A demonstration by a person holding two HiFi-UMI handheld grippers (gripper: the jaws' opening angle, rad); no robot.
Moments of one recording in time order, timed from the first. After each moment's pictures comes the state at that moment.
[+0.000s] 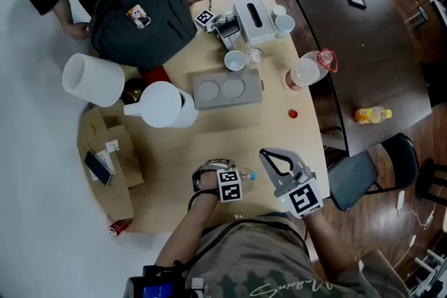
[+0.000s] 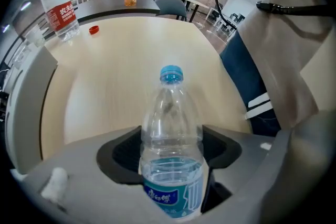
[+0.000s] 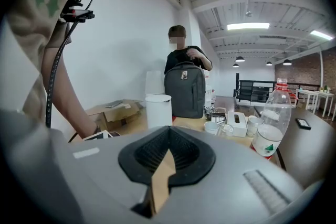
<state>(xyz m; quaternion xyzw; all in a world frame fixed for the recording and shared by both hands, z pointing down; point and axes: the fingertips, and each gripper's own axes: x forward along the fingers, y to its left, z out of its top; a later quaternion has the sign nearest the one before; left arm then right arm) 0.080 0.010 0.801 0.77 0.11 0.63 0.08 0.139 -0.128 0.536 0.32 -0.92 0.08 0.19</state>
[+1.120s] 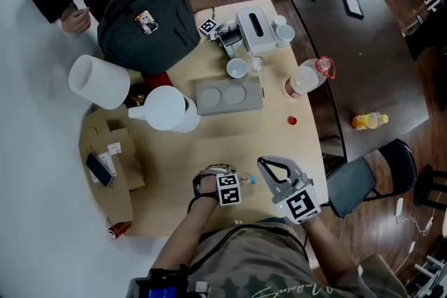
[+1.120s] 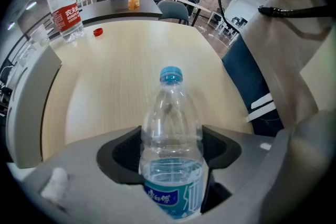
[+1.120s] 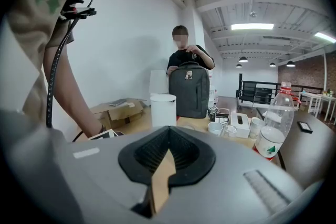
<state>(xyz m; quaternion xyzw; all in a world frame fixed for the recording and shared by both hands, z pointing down) 0.082 0.011 0.800 0.78 0.09 0.61 0.09 0.131 -0.114 0.534 0.31 -0.93 0.07 0.20</state>
